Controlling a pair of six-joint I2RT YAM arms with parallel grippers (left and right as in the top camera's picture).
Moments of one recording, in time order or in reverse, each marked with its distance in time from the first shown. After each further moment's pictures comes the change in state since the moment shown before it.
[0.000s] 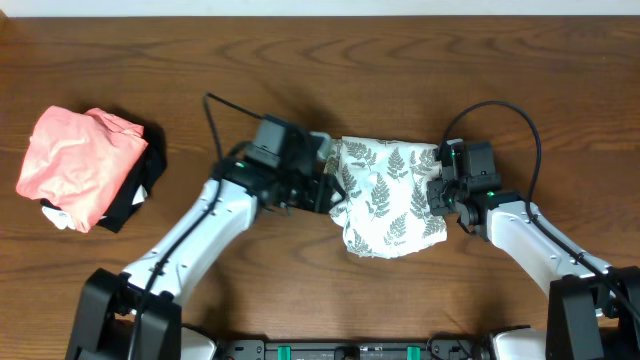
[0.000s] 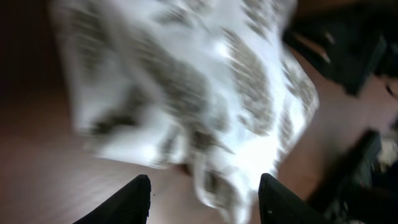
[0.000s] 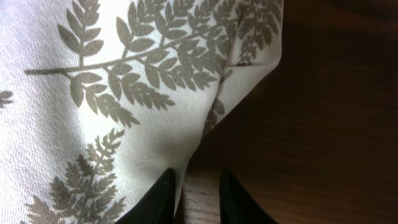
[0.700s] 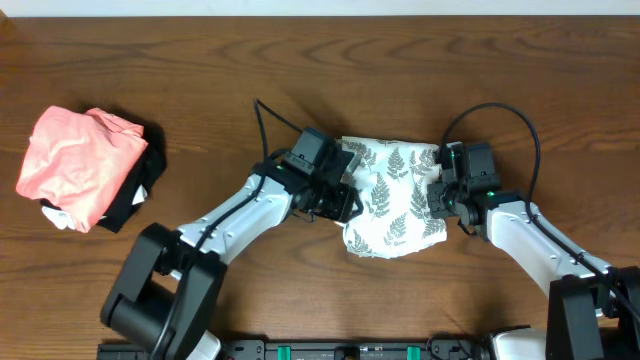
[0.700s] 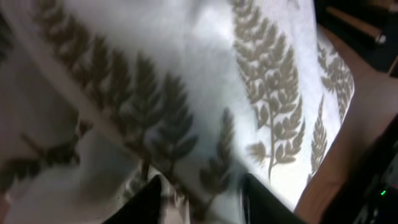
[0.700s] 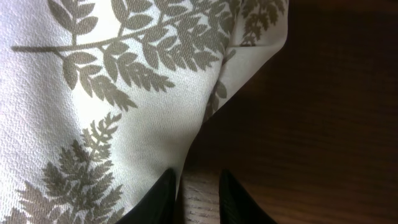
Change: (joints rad) left arm -0.097 0.182 0.000 0.139 -0.037 -0.044; right arm 0.000 0.000 0.000 -0.031 -0.001 -0.003
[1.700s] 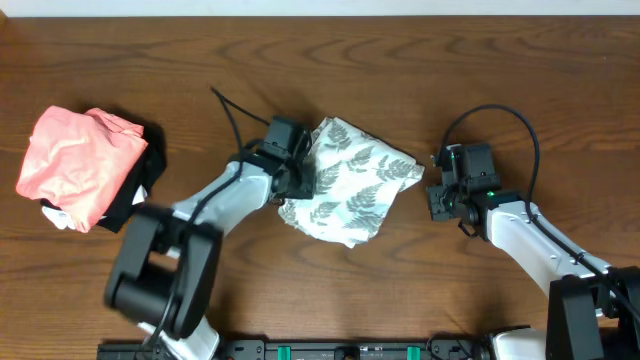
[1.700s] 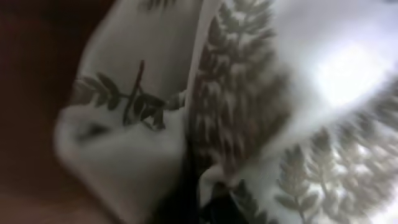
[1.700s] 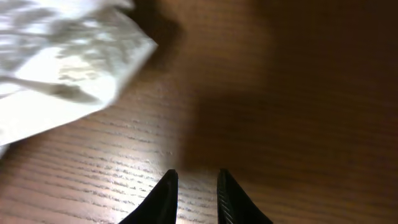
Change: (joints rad) left arm 0.159 0.093 -0.002 0.035 -0.346 -0.002; right arm 0.000 0.000 0.000 -0.032 0.000 0.000
